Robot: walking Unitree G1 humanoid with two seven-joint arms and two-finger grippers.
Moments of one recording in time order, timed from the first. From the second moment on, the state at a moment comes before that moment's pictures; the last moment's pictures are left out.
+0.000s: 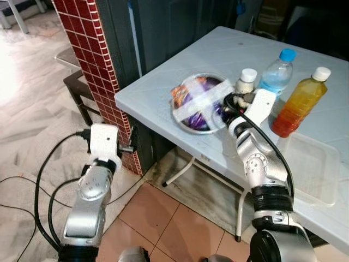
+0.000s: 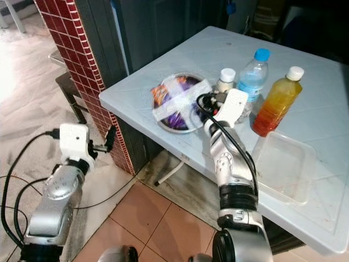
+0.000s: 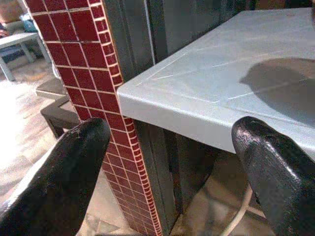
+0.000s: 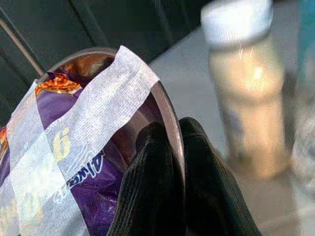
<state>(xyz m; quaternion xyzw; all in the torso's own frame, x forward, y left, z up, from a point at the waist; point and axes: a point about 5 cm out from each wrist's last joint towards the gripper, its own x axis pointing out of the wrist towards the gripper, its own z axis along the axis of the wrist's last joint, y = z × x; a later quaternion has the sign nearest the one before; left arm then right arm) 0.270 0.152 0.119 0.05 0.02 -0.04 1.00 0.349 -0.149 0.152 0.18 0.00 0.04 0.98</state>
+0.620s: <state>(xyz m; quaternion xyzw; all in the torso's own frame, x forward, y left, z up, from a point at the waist) 0.275 0.148 0.117 0.05 0.01 -0.04 1.00 0.346 -0.144 0.184 -0.09 -0.15 0.05 0.98</state>
